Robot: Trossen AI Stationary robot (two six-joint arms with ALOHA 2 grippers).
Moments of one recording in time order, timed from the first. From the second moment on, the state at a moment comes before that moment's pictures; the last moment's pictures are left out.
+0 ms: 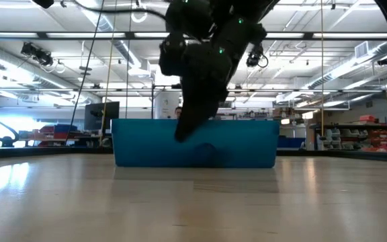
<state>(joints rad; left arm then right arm) -0.84 1.58 1.27 -0.91 -0.70 -0.82 0.08 2.04 1.45 -0.46 -0.10 0.16</state>
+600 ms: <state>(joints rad) -0.85 1.62 1.27 -0.76 -0.90 -0.60 0.12 1.90 1.53 -0.47 -0.12 0.11</state>
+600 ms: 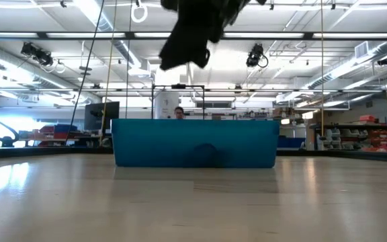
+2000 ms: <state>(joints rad) -0.18 1.29 1.04 -0.16 -0.28 0.06 0.33 0.93 0.88 -0.57 0.30 0.26</state>
